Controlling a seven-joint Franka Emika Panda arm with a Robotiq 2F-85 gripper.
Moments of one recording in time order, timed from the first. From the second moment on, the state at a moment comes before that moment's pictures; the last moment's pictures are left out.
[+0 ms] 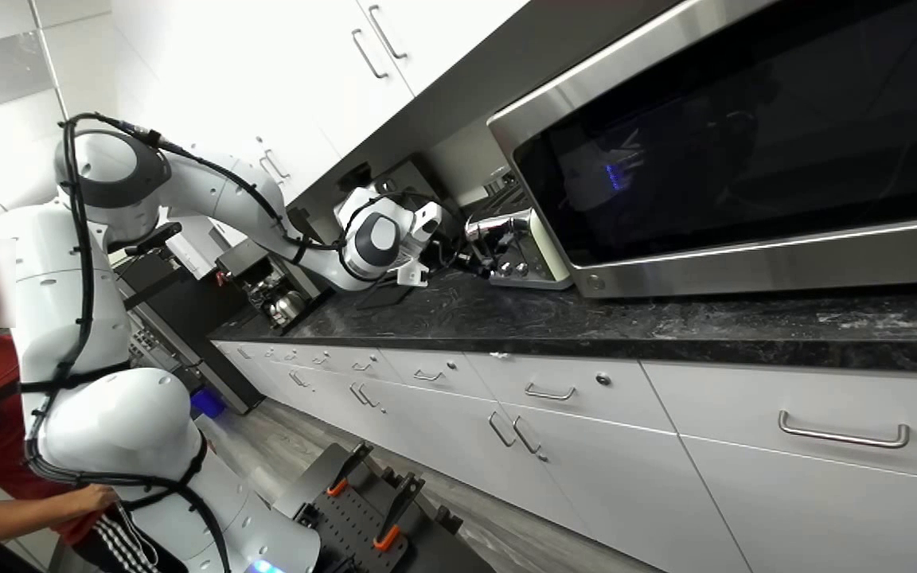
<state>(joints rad) 0.53 0.45 -0.46 -2.24 -0.16 3.12 0.48</state>
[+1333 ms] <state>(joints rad) 0.55 0.46 -0.46 -2.22 -0.09 3.08 0.48</state>
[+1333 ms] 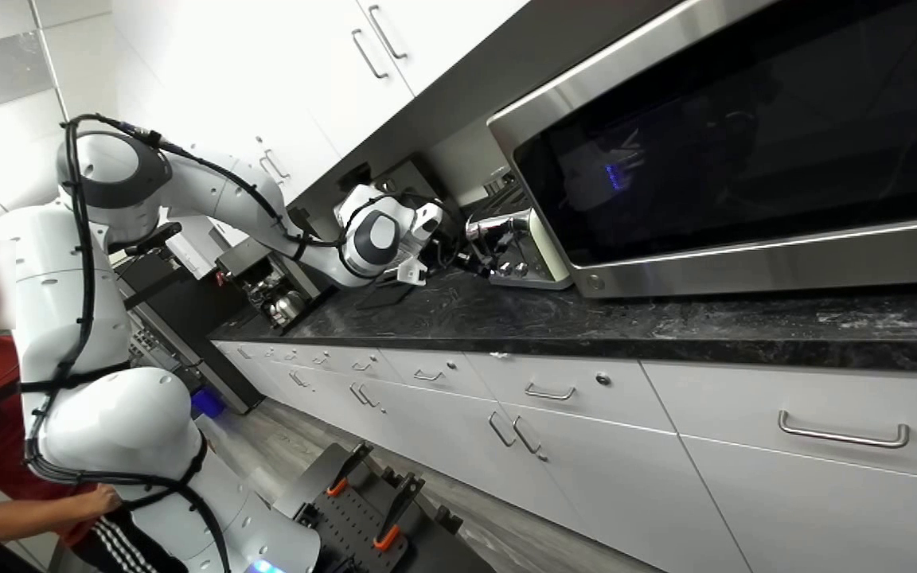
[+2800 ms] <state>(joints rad) 0.78 0.26 -0.73 -2.39 -0.38 2.94 0.67</state>
